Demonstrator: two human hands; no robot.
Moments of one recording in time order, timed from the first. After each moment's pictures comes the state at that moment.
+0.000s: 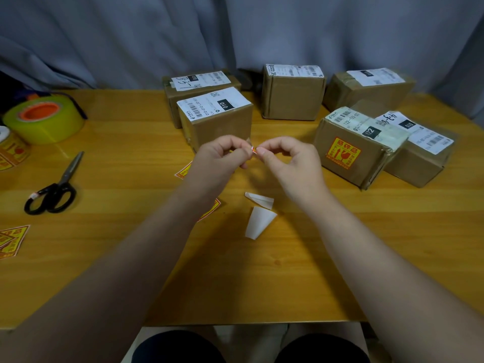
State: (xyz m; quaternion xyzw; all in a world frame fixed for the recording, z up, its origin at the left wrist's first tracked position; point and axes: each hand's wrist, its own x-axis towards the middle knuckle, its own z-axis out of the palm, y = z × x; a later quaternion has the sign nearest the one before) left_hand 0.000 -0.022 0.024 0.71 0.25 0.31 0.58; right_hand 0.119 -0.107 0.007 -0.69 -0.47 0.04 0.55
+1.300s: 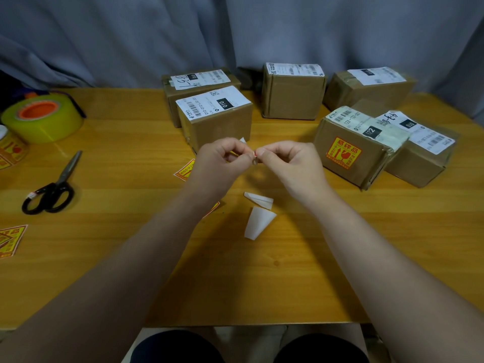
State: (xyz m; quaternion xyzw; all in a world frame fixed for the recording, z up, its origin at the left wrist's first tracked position) left_hand 0.002 -0.021 0.017 0.76 0.25 0.32 0.51; right_hand 0.121 -0.111 0.012 -0.64 -0.47 0.17 0.59
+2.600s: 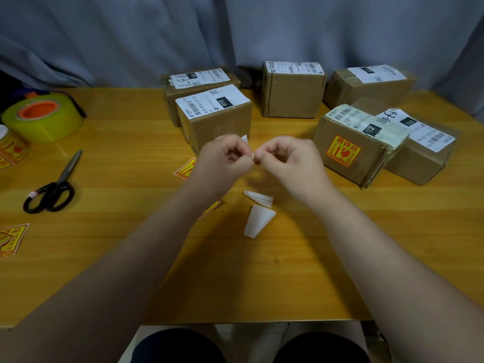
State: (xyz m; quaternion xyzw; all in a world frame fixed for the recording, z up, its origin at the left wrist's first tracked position) left_hand 0.004 -0.014 0.012 0.80 0.23 0.31 0.46; right_hand 0.117 -0.114 0.019 -0.67 -0.49 0.15 0.53
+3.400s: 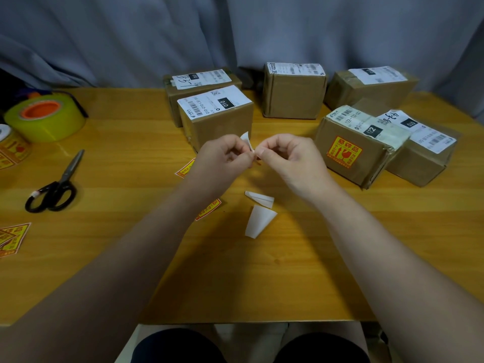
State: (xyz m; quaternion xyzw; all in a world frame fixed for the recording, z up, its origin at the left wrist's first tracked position) left_hand -0.001 -0.016 0.020 0.80 0.24 0.29 0.46; right_hand 0.122 -0.112 0.021 -0.66 -0.49 0.18 0.54
